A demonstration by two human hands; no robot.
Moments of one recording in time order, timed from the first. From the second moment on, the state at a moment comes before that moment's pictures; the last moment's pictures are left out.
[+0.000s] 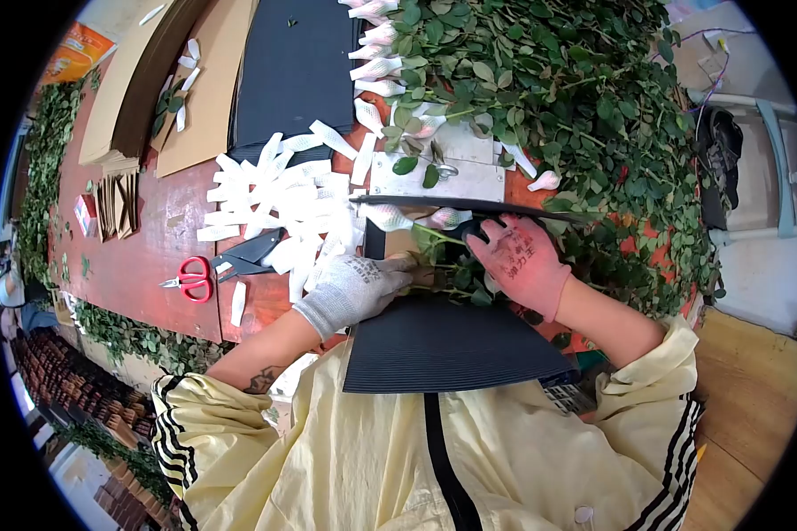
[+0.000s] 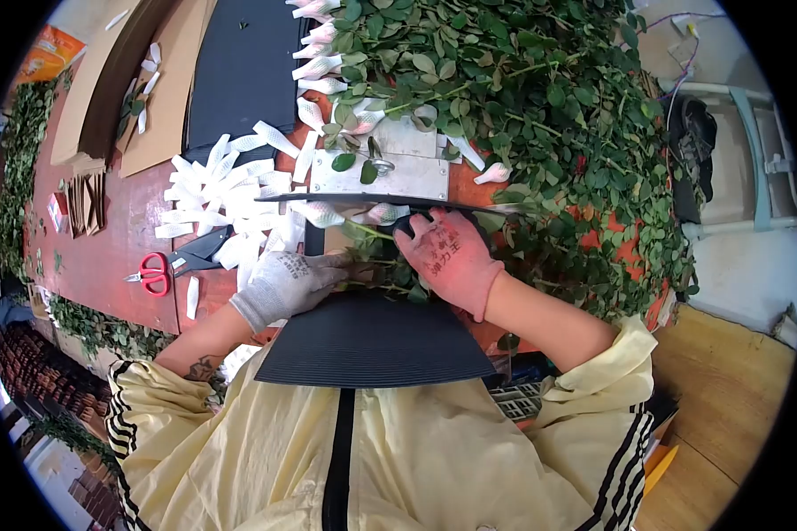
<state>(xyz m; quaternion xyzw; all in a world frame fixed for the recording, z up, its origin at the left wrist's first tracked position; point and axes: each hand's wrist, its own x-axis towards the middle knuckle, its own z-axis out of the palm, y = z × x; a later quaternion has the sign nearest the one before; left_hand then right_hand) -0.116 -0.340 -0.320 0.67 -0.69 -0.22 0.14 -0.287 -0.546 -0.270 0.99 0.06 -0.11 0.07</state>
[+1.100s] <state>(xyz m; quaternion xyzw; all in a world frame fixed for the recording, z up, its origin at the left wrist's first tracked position) -0.114 -0.353 -0.320 0.62 -0.75 -0.18 0.15 -0.799 -0.861 0.017 0.59 -0.54 0.55 -0.23</state>
